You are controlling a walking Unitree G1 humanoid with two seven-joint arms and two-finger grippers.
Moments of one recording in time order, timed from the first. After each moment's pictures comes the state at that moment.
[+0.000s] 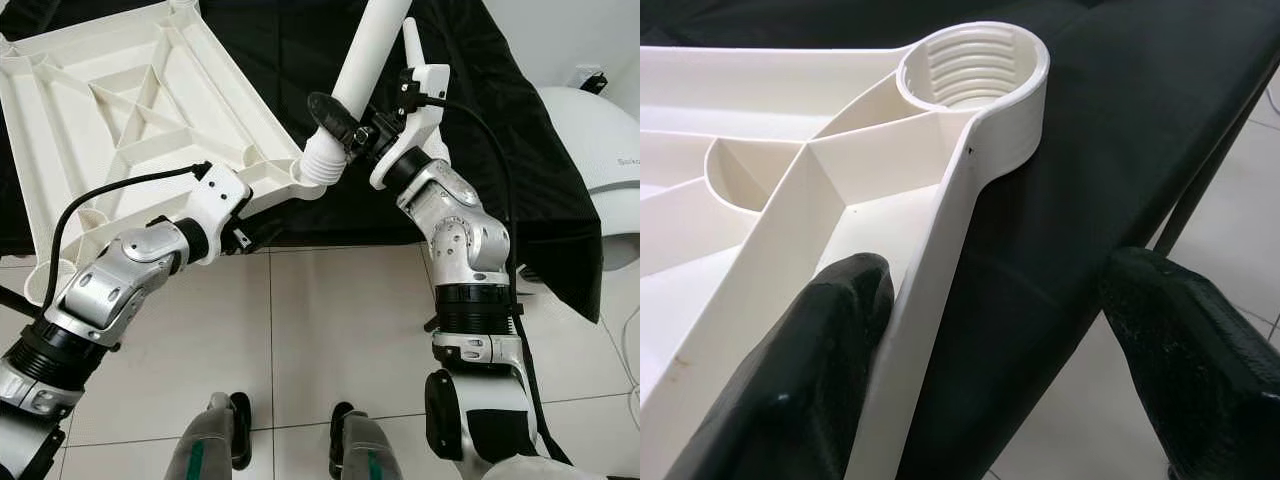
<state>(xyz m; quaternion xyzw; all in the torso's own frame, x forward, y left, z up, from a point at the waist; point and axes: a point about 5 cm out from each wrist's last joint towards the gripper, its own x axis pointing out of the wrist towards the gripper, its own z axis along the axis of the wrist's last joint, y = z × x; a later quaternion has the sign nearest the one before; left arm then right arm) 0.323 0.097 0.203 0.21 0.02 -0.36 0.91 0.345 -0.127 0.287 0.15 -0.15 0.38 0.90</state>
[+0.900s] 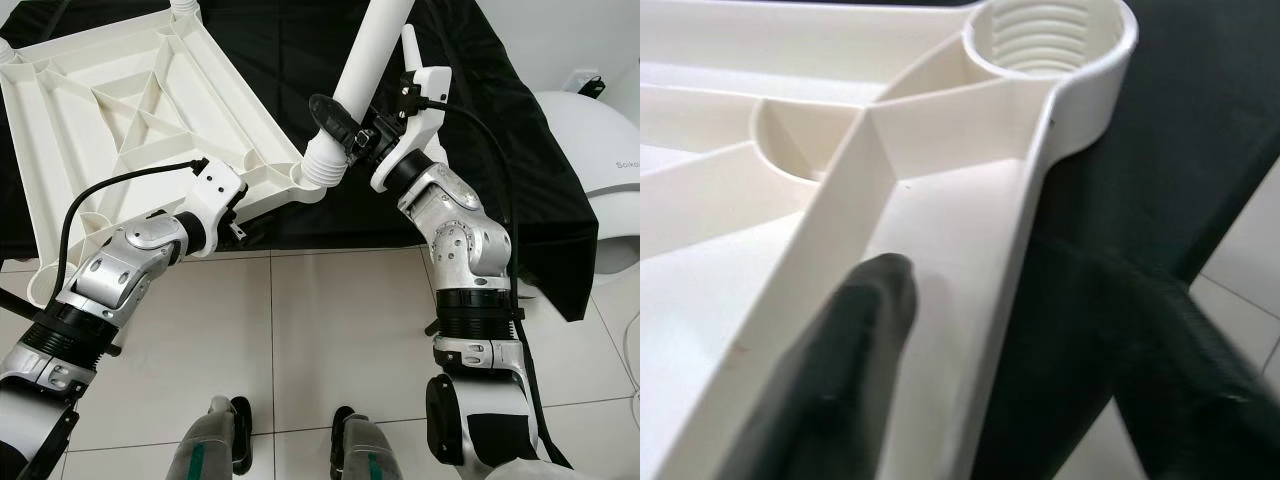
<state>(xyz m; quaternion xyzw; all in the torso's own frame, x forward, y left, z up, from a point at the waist) 0.347 0.109 0.200 0.20 0.04 -0.33 0.92 0.343 -0.128 0.284 0.15 -0.15 0.37 0.90</state>
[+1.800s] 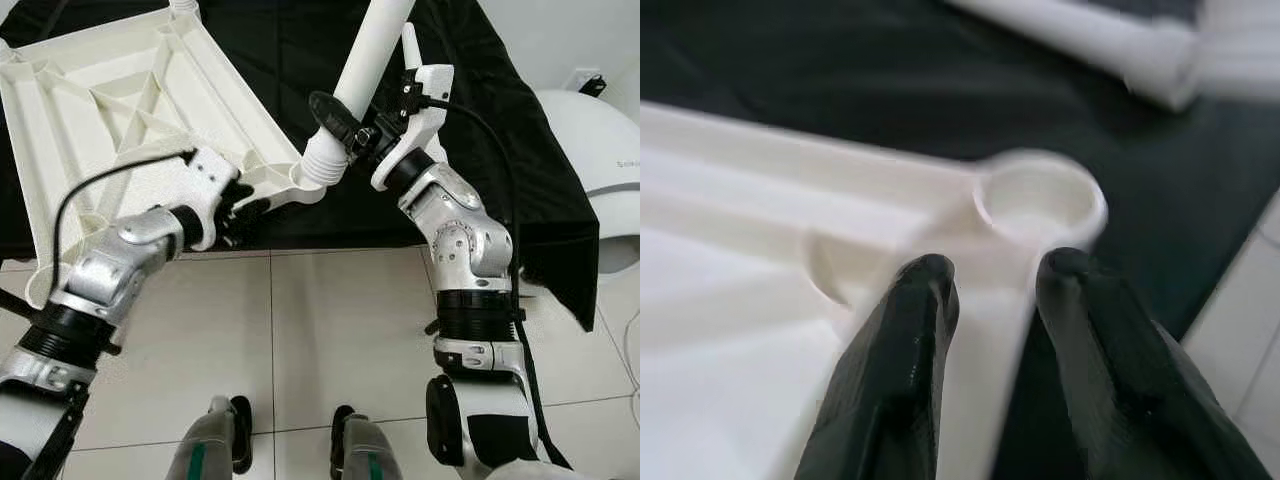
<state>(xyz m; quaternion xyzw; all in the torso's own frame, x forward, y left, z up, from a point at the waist) 0.341 0.114 0.239 0.11 -0.02 -0.35 0.93 0.340 -0.129 0.284 0.15 -0.15 0.37 0.90</state>
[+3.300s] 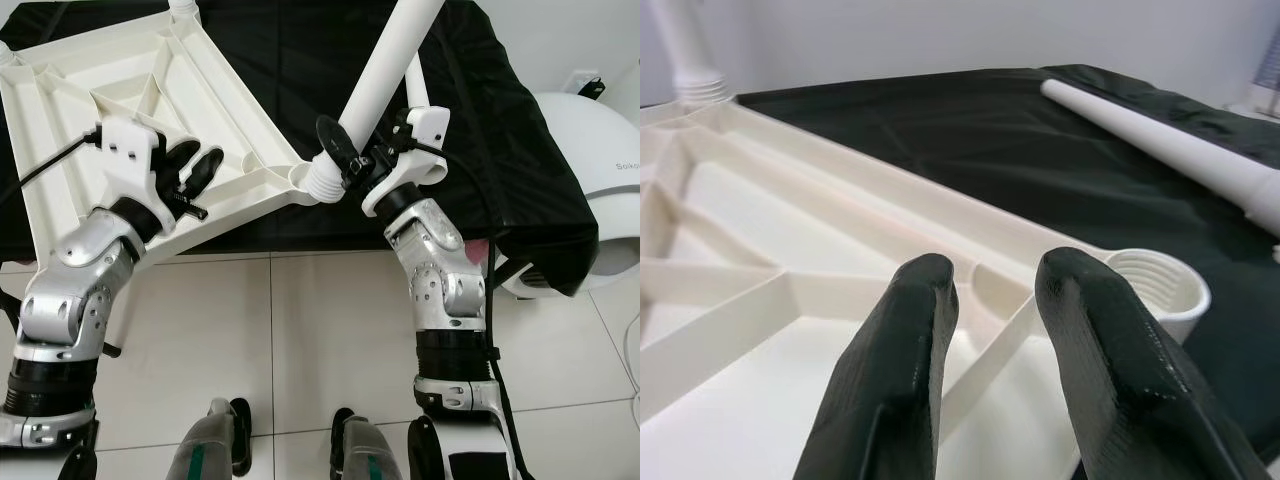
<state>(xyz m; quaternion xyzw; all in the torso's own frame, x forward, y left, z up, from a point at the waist) 0.304 0.153 0.238 0.04 -0.12 -0.19 0.97 0.326 -0.125 0.252 0.16 -0.19 0.27 0.93</state>
